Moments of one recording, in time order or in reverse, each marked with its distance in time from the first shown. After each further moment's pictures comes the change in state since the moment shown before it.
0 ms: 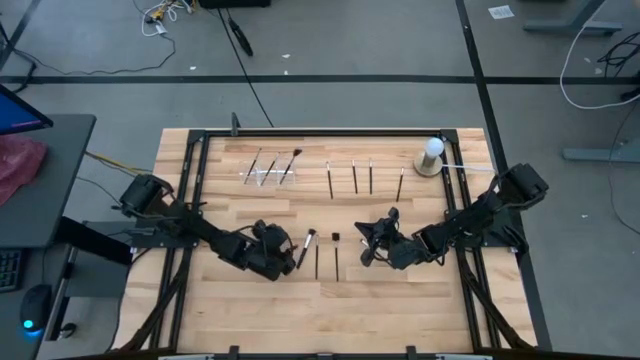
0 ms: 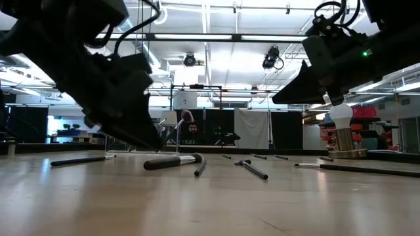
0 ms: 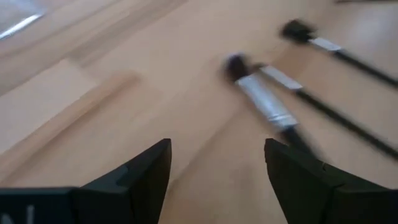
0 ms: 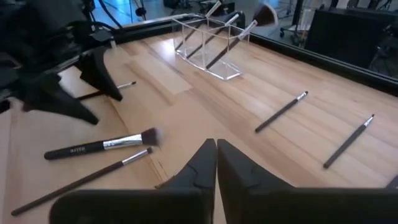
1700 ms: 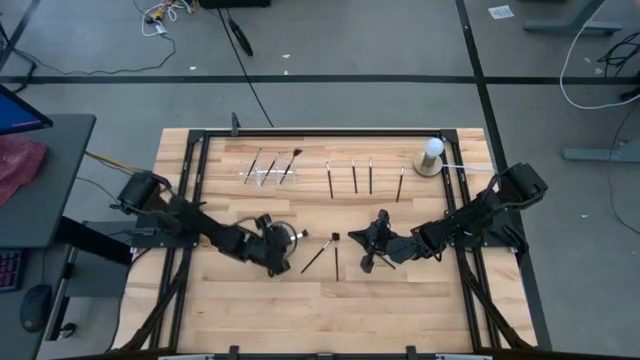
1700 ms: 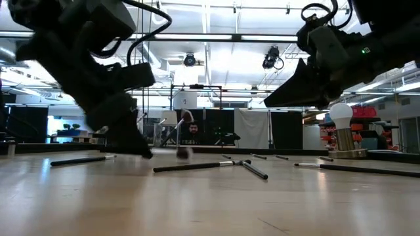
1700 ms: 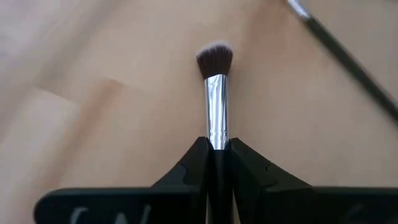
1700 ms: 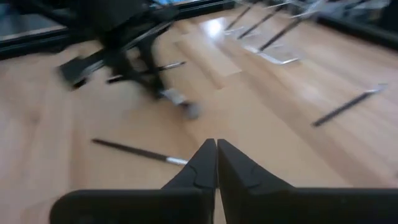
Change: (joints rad) left arm 0.087 -0.037 -0.055 0.023 0.134 0.363; right arm -0.046 0.002 0.000 0.052 -0.280 -0.069
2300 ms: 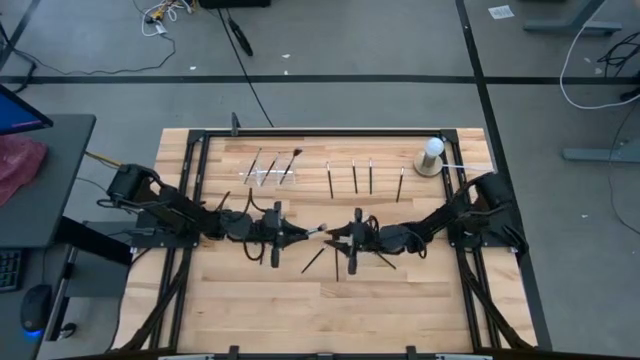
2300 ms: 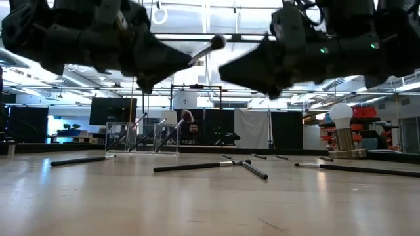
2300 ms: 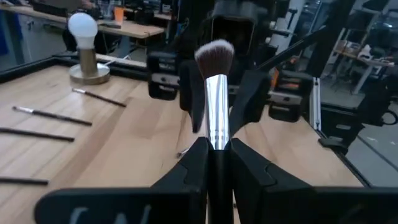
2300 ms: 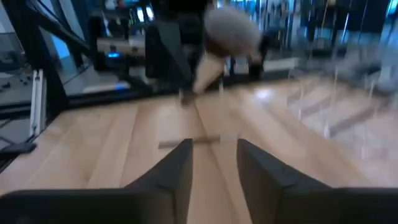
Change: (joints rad) left arm 0.124 -0.111 -0.262 1.081 0.342 0.349; right arm -0.114 0.268 0.085 0.596 -0.245 -0.325
